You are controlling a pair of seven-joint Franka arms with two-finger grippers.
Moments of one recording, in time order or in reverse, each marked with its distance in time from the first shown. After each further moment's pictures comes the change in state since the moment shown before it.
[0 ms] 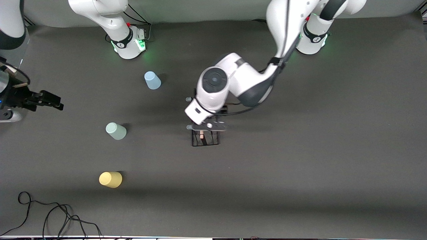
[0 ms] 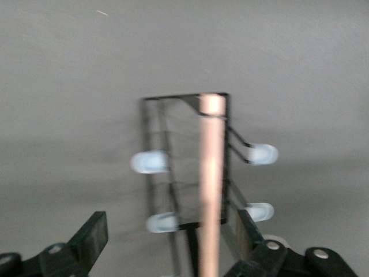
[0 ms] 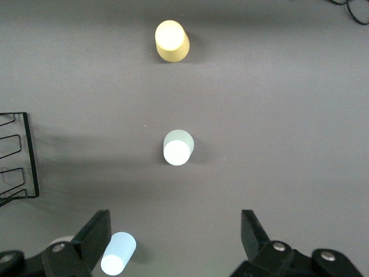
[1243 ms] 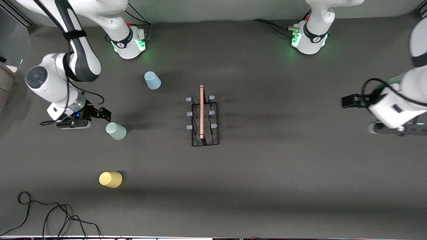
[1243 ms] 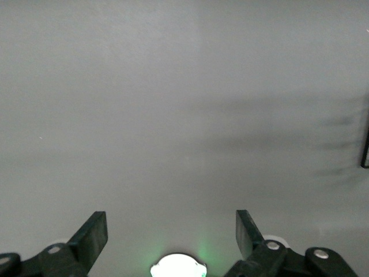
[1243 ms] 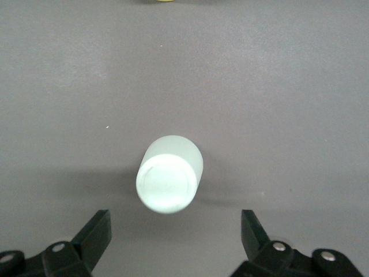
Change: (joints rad) left arm 0.624 -0.400 0.026 -0.081 0.138 -0.527 0.668; right arm 0.017 0.077 -0.008 -0.689 0.000 0.860 0.000
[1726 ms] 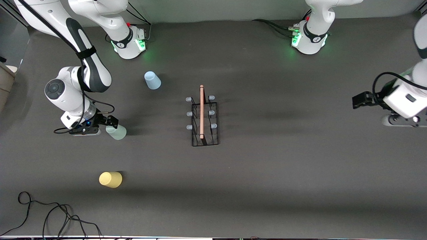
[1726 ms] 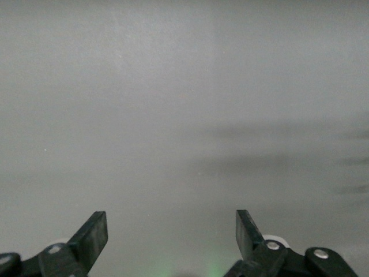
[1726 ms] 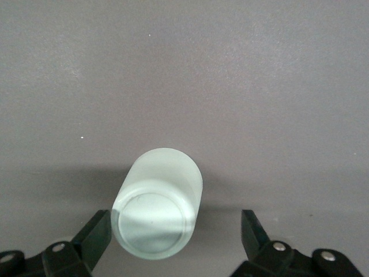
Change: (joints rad) left arm 0.046 -0.213 -0.010 -0.385 0.001 0.256 0.030; right arm 0.000 0.131 0.000 -0.004 0.000 0.141 0.000
